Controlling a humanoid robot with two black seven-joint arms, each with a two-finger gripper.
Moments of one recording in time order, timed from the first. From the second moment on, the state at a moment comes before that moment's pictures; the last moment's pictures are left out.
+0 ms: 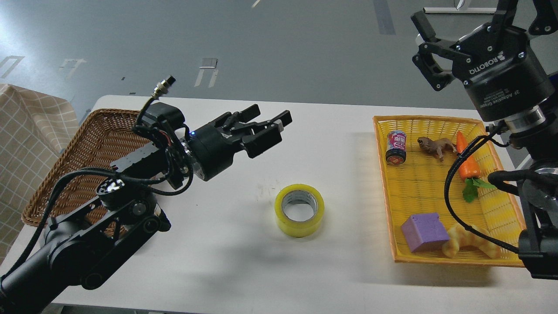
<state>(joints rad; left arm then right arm) -0.35 0.36 -0.92 -1.71 2.07 -0.23 -0.08 0.37 -0.24 1.47 1.66 -0.60 0.41 0.01</state>
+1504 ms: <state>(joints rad) -0.57 0.23 -0.59 -1.24 2.18 -0.07 -0.15 0.35 -0.32 1.50 1.64 -0.61 0.41 0.01</state>
